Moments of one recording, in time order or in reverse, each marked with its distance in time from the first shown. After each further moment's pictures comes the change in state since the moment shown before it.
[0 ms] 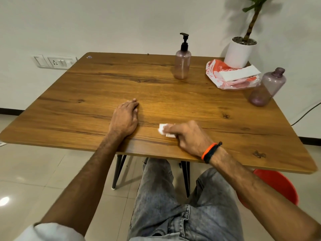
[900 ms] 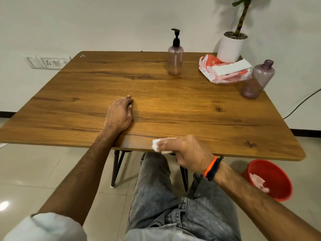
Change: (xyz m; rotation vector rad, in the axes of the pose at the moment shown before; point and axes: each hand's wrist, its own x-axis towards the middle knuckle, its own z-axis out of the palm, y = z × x) left_hand 0.000 -0.001 0.003 0.000 0.018 0.007; right_hand -0.054 -0.023 0.009 0.118 0.021 -0.185
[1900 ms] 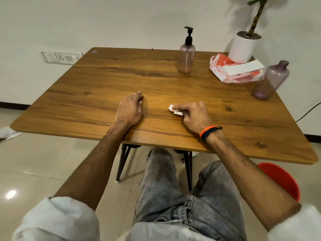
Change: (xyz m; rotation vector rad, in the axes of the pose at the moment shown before) left_hand 0.000 -0.002 0.001 0.001 0.001 0.009; right_hand 0.071 0.044 -0.016 0.009 0.228 0.413
